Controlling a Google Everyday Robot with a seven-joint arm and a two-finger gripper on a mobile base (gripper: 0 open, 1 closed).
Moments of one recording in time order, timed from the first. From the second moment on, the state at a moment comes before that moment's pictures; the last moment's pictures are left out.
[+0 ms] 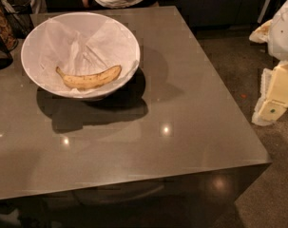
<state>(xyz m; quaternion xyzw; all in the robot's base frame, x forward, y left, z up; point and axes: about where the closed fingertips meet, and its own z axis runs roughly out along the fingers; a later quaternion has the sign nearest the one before) 0.438 -0.217 0.976 -0.60 0.78 -0.03 0.16</state>
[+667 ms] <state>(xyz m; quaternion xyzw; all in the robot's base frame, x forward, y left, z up) 0.445 -0.205 0.985 -0.61 0.78 -0.03 0.17</state>
